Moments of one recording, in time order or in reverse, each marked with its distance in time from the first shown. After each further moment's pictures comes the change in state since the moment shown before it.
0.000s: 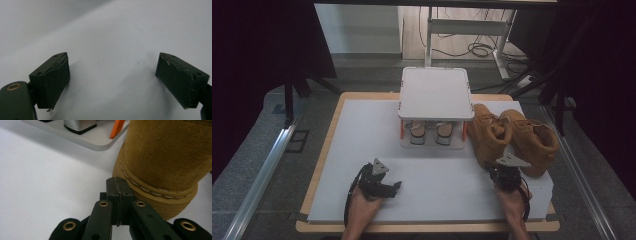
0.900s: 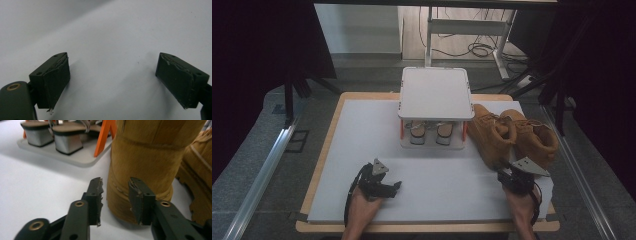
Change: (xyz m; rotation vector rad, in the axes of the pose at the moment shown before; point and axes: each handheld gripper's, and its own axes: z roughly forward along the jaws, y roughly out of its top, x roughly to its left) left arm 0.000 0.000 0.000 0.000 0.001 0.000; right arm -0.015 -0.009 -0.029 -0.158 -0.056 0.064
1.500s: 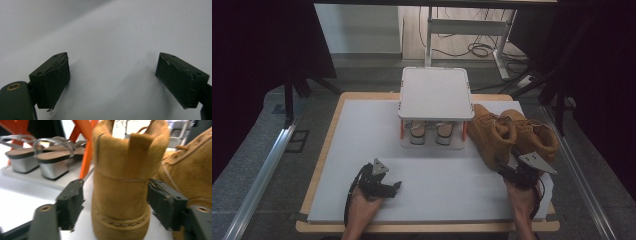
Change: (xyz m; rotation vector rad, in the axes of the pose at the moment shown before) left arm 0.000 0.000 0.000 0.000 0.000 -0.001; right arm -0.008 0.017 -0.001 -0.121 -0.106 0.056
